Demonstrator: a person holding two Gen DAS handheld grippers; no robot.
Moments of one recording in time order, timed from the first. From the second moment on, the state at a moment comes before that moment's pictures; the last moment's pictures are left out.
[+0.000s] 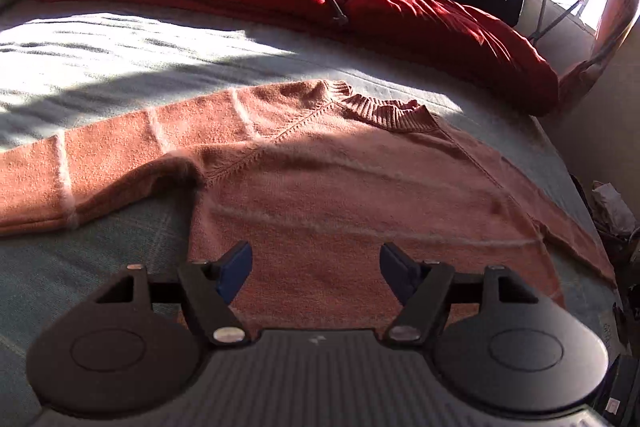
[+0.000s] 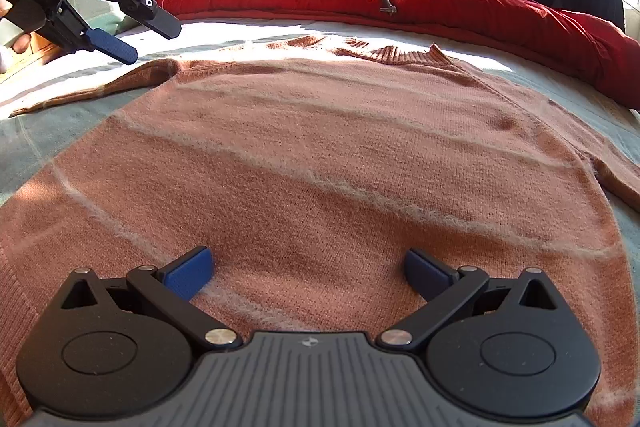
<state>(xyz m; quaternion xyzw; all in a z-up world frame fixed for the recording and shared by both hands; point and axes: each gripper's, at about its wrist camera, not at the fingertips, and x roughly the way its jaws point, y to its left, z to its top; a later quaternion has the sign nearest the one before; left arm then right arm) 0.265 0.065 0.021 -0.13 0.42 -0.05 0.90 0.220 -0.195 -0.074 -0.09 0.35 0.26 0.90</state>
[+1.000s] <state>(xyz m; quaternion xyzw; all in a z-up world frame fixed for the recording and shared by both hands) 0.195 0.046 -0.039 -0.07 0.38 -0.11 0.92 0.217 -0.199 -0.076 -0.08 0.33 0.27 0.90</state>
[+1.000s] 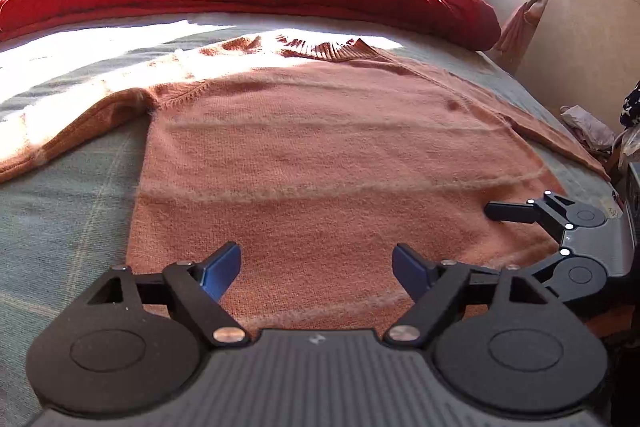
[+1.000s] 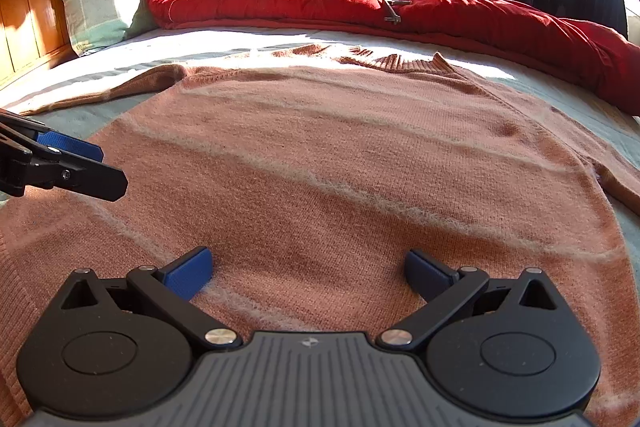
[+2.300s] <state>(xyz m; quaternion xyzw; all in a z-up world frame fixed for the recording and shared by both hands) 0.255 0.208 -0.055 -0.17 0.33 -0.13 0.92 0.454 0.149 -0.017 -0.41 0.28 0.52 0.69</state>
